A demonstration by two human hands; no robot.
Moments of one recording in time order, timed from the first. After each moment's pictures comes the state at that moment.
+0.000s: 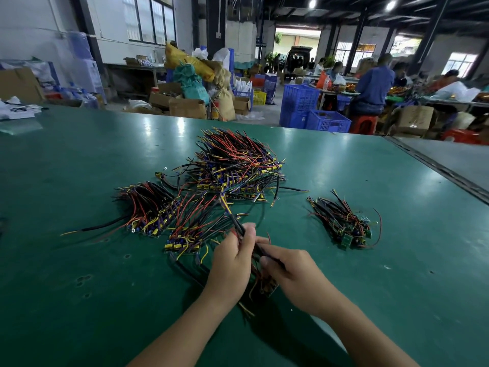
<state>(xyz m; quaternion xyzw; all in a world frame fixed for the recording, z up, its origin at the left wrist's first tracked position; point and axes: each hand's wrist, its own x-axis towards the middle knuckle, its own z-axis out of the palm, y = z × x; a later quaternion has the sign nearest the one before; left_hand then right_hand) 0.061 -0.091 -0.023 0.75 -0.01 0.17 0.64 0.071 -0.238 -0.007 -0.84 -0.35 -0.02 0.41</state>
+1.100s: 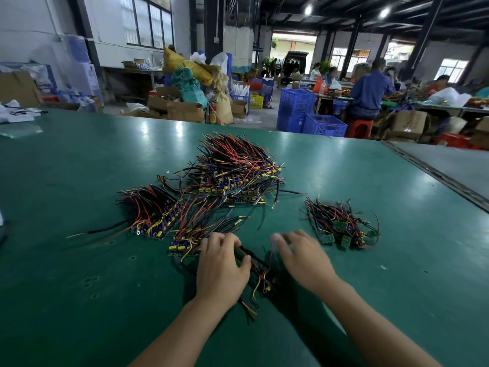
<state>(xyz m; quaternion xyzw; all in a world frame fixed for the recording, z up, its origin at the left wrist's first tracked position) 0.055 -0.066 -0.037 0.93 0.02 0.21 0.31 0.108 -0.243 -0.019 -0.96 -0.14 -0.06 0.25</state>
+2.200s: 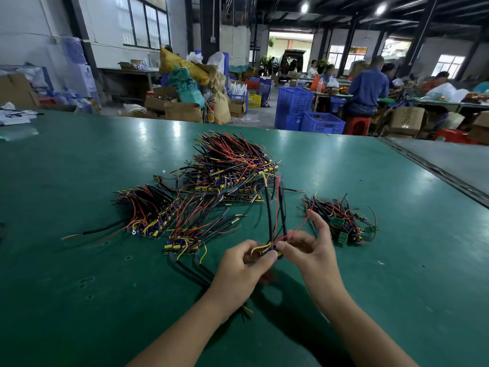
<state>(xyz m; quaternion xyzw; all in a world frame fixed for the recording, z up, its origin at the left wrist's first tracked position) 0.042 -0.096 -0.020 0.71 -0.02 0.03 0.71 0.079 -0.245 -0.020 -0.66 -0.10 -0.10 0.74</state>
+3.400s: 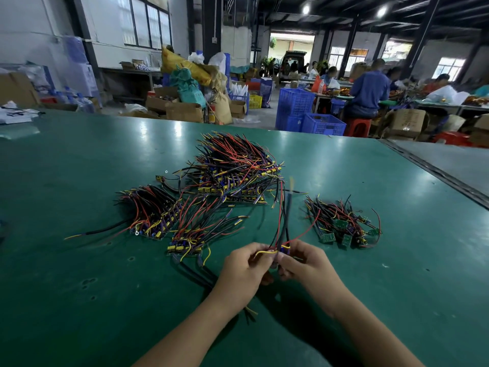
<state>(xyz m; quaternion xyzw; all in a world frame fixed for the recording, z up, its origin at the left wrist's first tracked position) 0.050 -0.091 -0.026 0.77 -0.04 0.06 0.63 0.082 -0.251 -0.027 -0.74 -0.13 0.06 0.66</state>
